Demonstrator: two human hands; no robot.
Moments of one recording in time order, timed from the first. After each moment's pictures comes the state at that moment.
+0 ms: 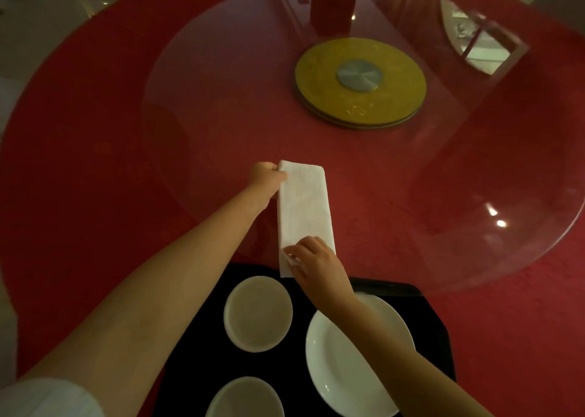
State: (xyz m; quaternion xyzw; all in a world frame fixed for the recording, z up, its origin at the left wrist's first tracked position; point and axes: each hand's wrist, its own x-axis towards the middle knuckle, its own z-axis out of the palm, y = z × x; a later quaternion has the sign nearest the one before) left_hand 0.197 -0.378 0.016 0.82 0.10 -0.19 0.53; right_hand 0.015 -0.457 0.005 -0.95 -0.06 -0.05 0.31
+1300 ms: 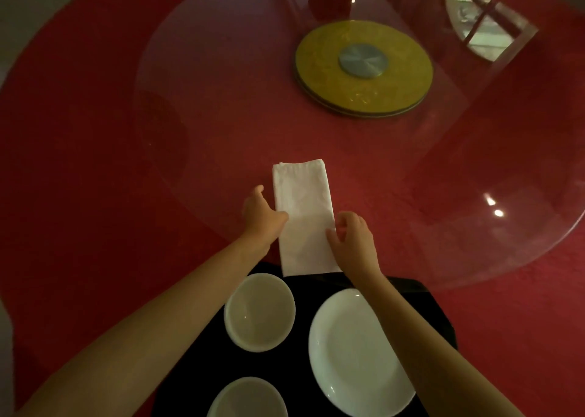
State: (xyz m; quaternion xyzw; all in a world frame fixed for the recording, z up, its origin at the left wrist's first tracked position) left_hand 0.125 -0.360 -0.007 0.84 0.14 -0.19 0.49; right_hand 0.039 -0.501 -0.007 -0.88 0.25 0.02 0.40
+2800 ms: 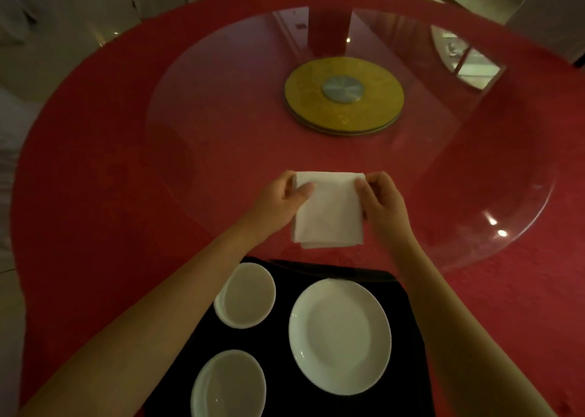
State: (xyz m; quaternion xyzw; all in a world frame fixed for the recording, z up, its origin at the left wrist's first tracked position) left_hand 0.081 -0.387 0.100 0.81 -0.15 -0.16 0.54; right_hand 0.024 -0.569 0.078 -0.79 0.13 -0.15 0.58
